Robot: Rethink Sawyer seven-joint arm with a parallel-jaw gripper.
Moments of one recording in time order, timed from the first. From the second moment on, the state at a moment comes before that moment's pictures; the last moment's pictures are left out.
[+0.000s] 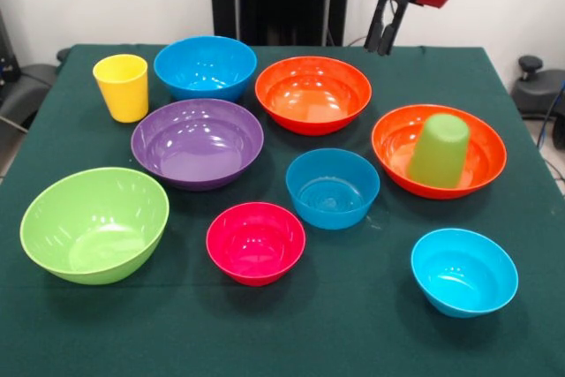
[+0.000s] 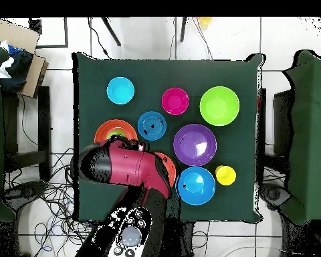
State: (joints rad) arm 0.23 -0.68 -0.37 1.73 0.15 0.41 1.91
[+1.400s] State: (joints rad) arm 0.24 -0.63 -0.37 1.74 0.15 0.30 1.91
